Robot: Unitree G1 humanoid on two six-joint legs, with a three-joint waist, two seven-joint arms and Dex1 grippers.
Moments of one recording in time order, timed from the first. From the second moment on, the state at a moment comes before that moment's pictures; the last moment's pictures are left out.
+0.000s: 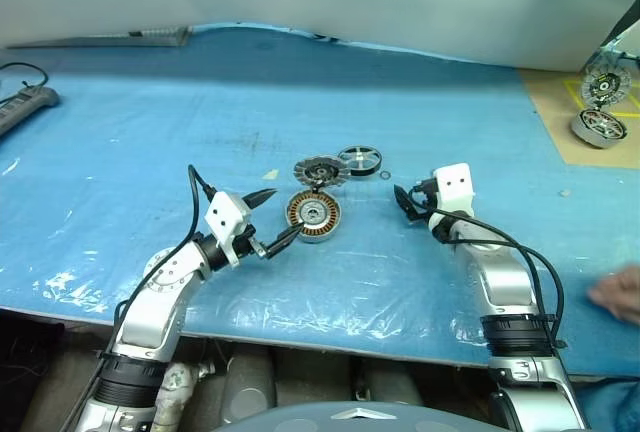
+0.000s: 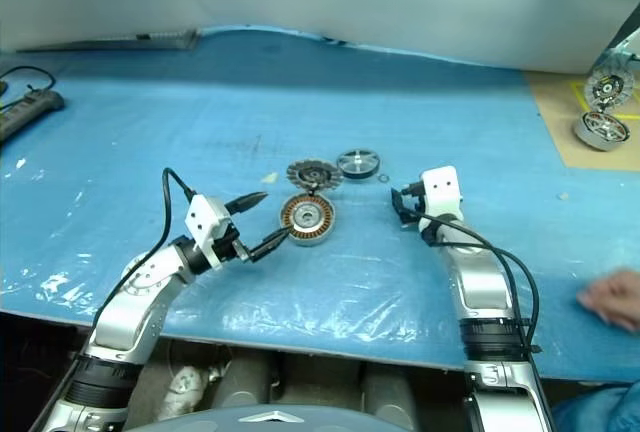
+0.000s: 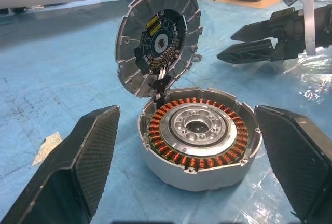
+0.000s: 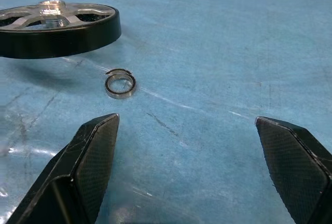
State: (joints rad) left arm -0.07 0.35 -0.05 -0.17 -0.27 0.09 -0.75; right arm -0.28 -0.29 -0.07 0.01 0.09 0.44 0.26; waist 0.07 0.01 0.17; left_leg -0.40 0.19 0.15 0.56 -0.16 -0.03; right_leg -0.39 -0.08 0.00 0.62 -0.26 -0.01
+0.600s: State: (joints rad) left arm -0.06 0.35 -0.07 -0.17 -0.27 0.09 -0.74; right arm -0.45 -0.27 0.00 0.29 0.08 0.35 0.33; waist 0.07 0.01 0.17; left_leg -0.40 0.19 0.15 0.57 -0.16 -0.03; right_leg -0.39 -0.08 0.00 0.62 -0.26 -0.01
